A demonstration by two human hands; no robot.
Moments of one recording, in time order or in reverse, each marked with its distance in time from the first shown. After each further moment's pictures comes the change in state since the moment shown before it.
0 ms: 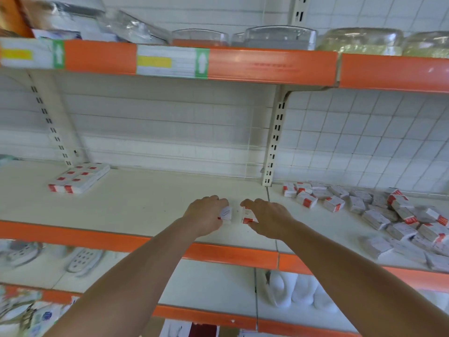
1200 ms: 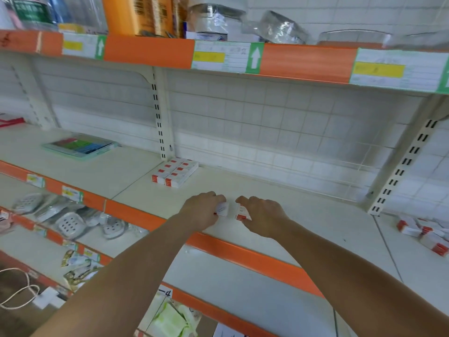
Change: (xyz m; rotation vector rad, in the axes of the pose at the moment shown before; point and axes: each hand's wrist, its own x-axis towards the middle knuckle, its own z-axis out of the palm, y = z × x) left_hand -0.090 -0.241 -0.031 -0.038 0.051 -0.271; right_hand 0.148 -0.231 0.003 -0.056 0.061 -0.265
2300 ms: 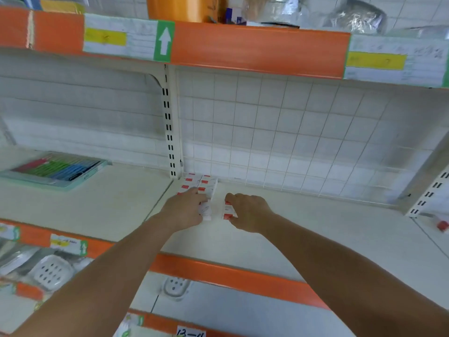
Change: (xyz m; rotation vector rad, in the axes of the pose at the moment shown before) left_hand 0.072 -0.203 -0.023 -0.036 -0.057 0.079; right_hand 0.167 -0.106 0.005 -0.006 -0.018 0.120
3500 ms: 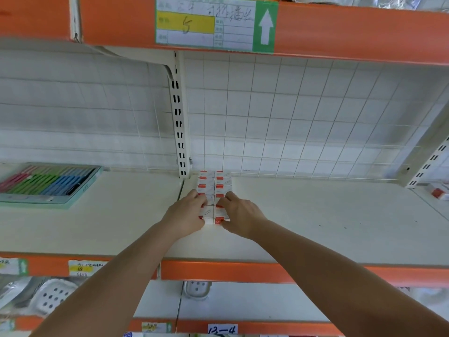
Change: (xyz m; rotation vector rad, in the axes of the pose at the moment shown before) left_hand 0.002 -0.085 0.004 -0.040 0.009 0.166; right_hand 0.039 -0.096 0.018 0.167 0.042 0.106
